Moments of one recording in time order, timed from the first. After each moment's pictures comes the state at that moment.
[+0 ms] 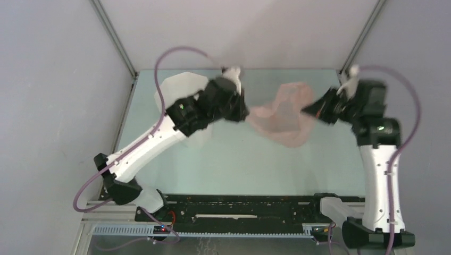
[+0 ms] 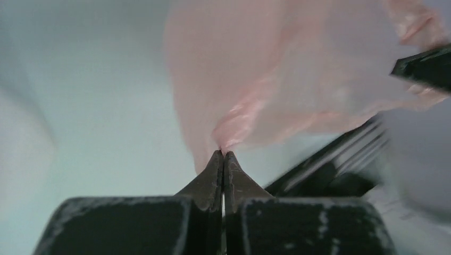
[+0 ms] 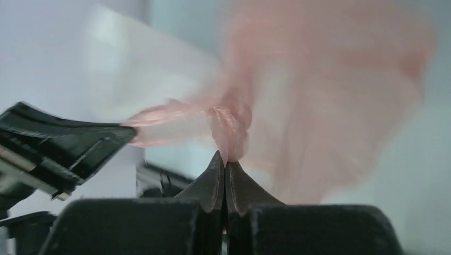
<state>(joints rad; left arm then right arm) -0.96 1.41 1.52 -0.79 -0.17 -0.63 -0.02 0.97 1.22 -1.01 -0.54 0.54</state>
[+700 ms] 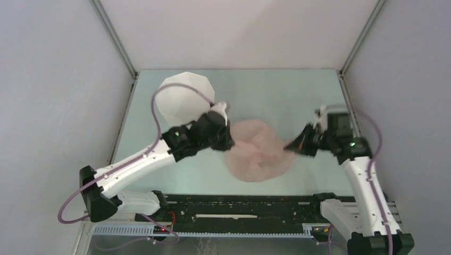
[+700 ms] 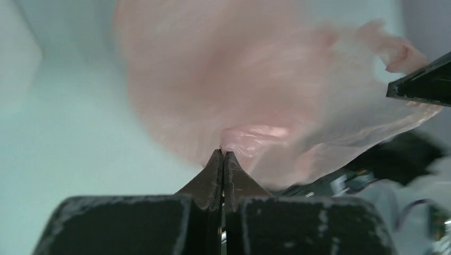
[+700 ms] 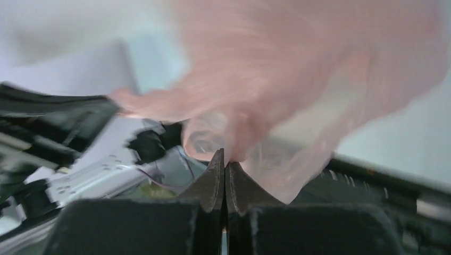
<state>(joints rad) -0.97 1.21 1.05 -0.55 -0.15 -0.72 0.07 0.86 0.74 -0.89 -0.63 0.66</state>
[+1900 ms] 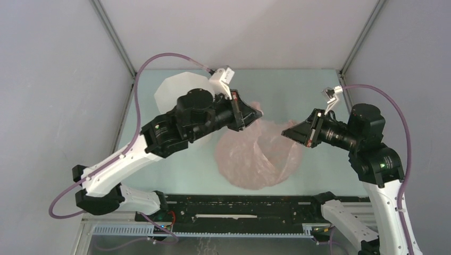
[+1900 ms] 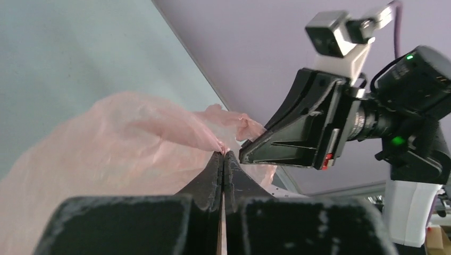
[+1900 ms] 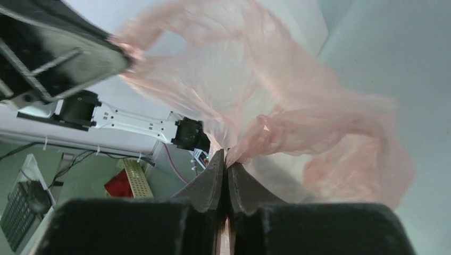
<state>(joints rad) -1.12 1.28 1.67 -0.55 -0.18 -0.70 0.24 0.80 1.29 -0.85 -0.68 0.56</state>
